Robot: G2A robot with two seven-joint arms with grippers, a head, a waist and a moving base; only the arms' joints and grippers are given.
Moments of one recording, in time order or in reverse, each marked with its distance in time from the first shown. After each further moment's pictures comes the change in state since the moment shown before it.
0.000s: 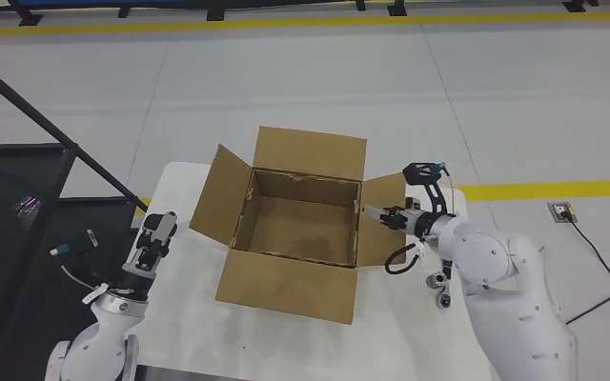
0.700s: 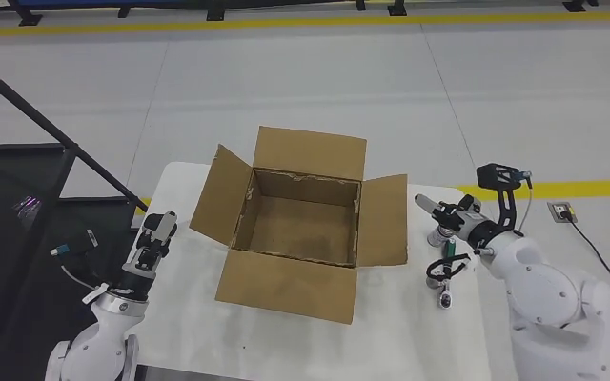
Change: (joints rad) left arm 0.000 0.000 0.000 0.000 0.000 0.000 0.000; right arm -0.188 0.026 0.200 -0.251 -0.026 0.094 -0.090
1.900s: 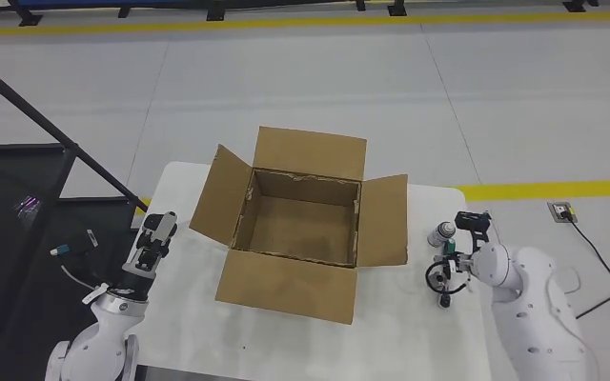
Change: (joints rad) left arm 0.000 0.000 0.000 0.000 0.000 0.000 0.000; right arm 0.167 0.036 -0.111 0.555 -0.418 0.060 0.374
